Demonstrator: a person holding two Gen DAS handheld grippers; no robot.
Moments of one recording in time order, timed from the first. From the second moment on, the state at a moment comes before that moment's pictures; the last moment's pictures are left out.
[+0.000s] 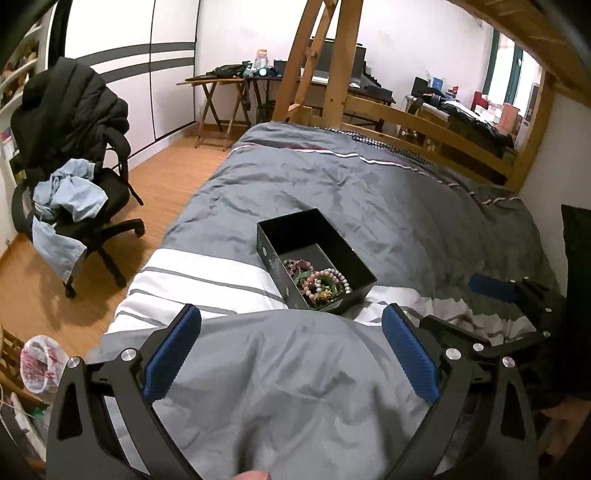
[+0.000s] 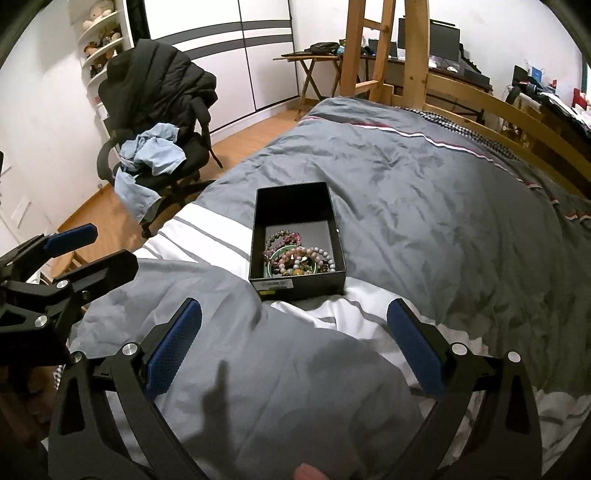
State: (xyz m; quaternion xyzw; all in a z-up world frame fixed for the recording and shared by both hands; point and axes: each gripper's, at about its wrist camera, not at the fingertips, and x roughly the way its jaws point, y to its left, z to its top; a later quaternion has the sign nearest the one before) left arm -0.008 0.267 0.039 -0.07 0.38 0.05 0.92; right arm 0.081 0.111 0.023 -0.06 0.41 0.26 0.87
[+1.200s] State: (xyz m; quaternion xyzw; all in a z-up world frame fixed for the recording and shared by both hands) left arm -0.008 0.263 0.024 -0.04 0.41 0.06 0.91; right arm 0.089 0.091 0.018 -0.04 0.41 0.27 0.87
